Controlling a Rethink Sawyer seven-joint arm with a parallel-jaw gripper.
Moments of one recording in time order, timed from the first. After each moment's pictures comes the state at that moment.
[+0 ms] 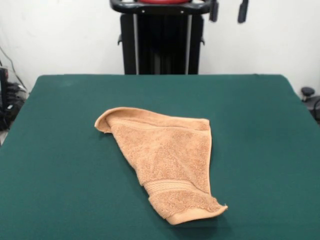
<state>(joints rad) 0.00 -1.09 -0.06 2.09 -0.03 0.27 1.57</state>
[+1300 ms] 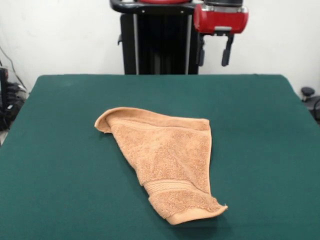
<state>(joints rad) -0.06 -0.91 -0.03 2.09 -0.09 0.15 1.57</state>
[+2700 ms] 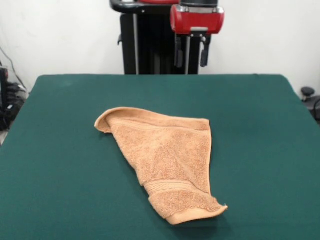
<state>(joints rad) -0.22 -0.93 0.06 2.12 -0.20 0.15 1.57</state>
